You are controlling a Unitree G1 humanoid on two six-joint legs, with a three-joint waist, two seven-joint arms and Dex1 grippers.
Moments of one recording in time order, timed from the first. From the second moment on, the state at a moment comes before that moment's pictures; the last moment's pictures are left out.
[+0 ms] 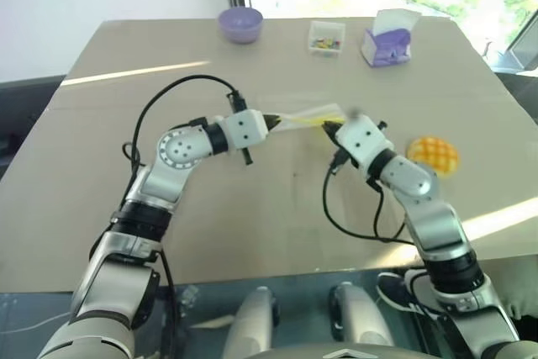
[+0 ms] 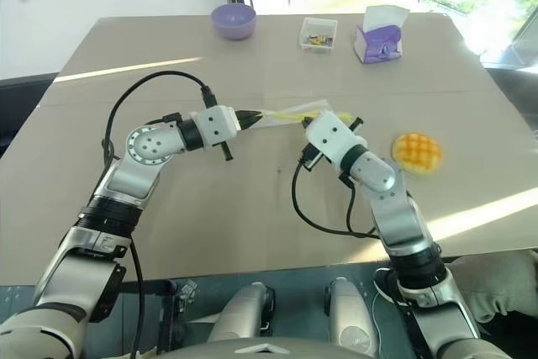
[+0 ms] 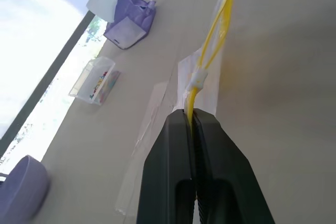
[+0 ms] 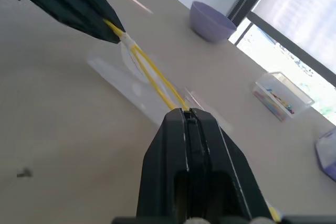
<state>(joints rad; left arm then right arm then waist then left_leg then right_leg) -0.66 0.61 -0.20 0.30 0.07 -0.29 -0.76 -0.44 -0.26 0.23 -0.25 -0.19 0.37 0.50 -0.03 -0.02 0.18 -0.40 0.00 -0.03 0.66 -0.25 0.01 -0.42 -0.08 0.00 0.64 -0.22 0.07</state>
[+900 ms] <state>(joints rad) -0.61 0.59 -0.19 0.20 0.04 -0.22 -0.78 -0.49 -0.17 0.23 -0.12 -0.14 0.41 0.44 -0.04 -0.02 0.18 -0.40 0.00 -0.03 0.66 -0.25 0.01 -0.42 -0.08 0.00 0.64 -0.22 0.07</state>
